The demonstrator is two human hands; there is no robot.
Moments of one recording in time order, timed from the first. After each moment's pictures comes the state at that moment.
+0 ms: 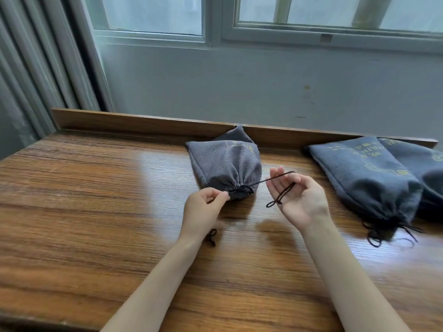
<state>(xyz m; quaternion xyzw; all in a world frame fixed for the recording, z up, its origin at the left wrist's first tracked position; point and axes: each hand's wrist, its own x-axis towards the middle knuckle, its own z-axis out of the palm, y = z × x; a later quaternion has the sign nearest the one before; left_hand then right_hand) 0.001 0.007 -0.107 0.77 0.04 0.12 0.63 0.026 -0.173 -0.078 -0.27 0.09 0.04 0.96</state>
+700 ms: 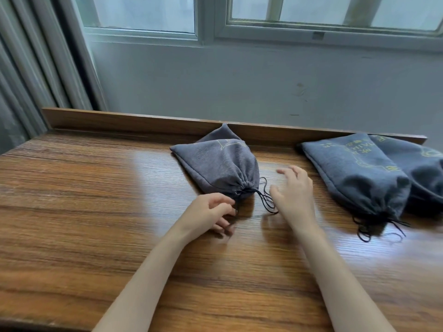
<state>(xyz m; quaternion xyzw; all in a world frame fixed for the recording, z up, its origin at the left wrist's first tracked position) 0.000 0.006 -0.101 0.79 -0.05 -0.13 0.60 0.035 -0.187 -0.109 -0.92 0.02 -0.24 0.32</state>
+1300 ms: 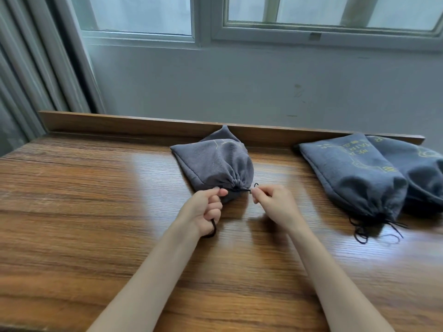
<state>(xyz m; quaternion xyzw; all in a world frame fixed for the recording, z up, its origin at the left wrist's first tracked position) 0.021 -0.013 -0.090 0.41 0.19 -0.17 0.87 0.030 -0.173 -0.102 -0.91 -0.06 -0.10 0.39</state>
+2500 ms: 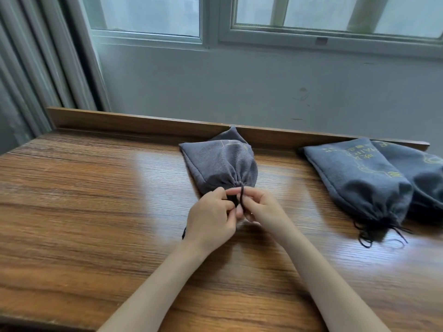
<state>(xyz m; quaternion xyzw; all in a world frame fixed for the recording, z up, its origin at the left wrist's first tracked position) -0.001 -0.008 -0.124 0.93 -0.15 0.22 0.26 0.016 -0.143 -0.102 -0.74 -0.13 0.09 0.65</state>
